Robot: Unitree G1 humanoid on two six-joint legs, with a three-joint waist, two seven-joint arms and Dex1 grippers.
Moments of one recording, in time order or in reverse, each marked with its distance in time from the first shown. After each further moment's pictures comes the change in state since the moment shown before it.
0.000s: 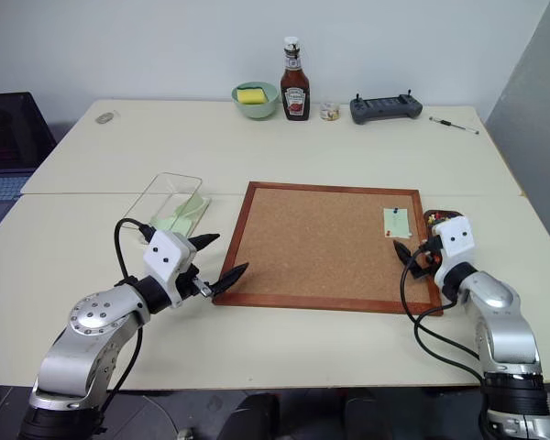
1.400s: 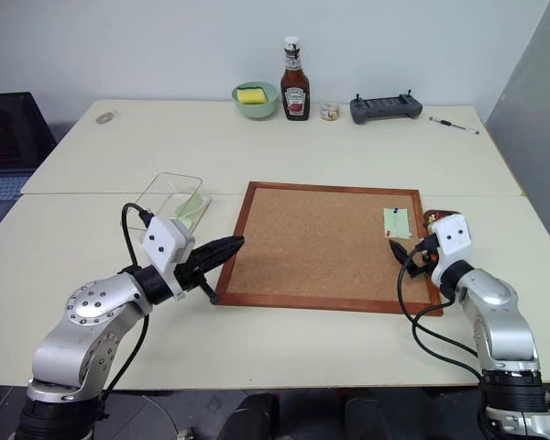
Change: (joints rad) left arm -0.058 0.002 0.008 -0.037 -0.100 0.030 -0.069; right arm -0.013 -0.006 0.014 0.000 0.002 0.002 0.024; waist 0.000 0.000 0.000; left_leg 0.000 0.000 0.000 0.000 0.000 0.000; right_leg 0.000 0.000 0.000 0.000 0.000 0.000
